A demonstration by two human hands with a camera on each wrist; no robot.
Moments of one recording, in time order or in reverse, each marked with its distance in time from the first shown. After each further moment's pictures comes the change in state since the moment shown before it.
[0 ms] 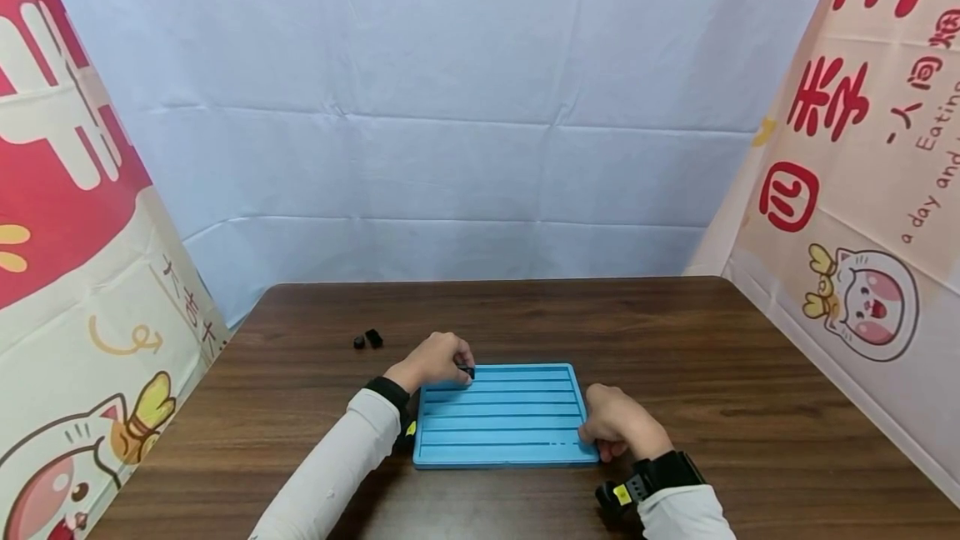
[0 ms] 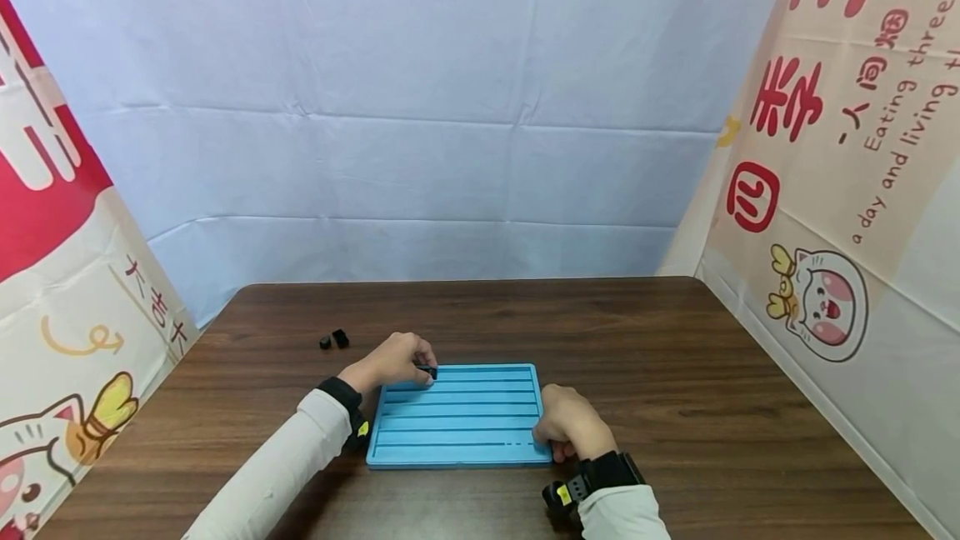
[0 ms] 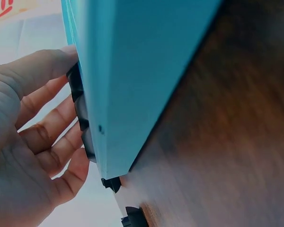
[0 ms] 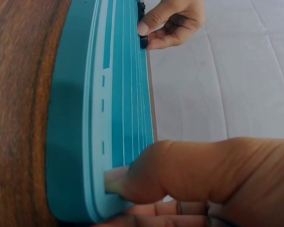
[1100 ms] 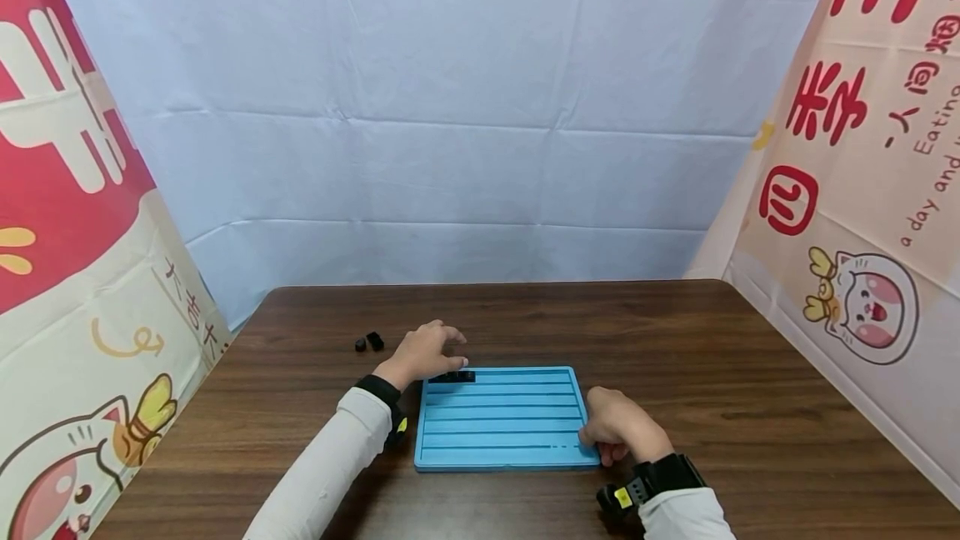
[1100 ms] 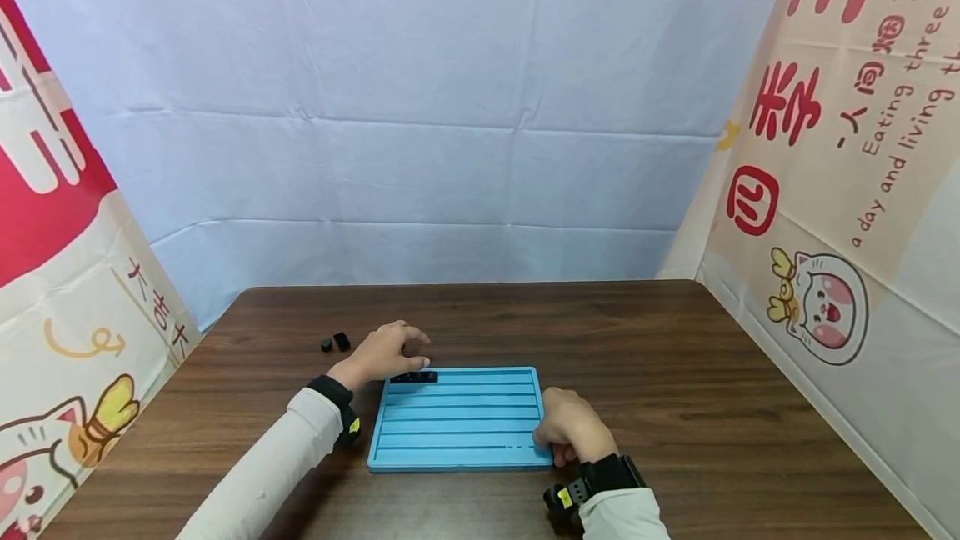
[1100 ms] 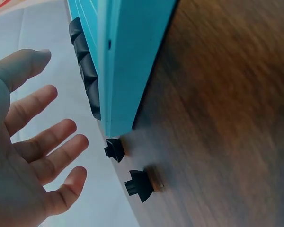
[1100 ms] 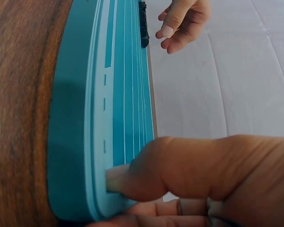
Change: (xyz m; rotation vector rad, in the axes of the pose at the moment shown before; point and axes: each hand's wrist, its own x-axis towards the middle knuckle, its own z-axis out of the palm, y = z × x) left_hand -0.008 -0.007 -0.015 0.115 0.129 -0.025; right_hand 0.001 0.001 0.001 0.024 -0.006 0.001
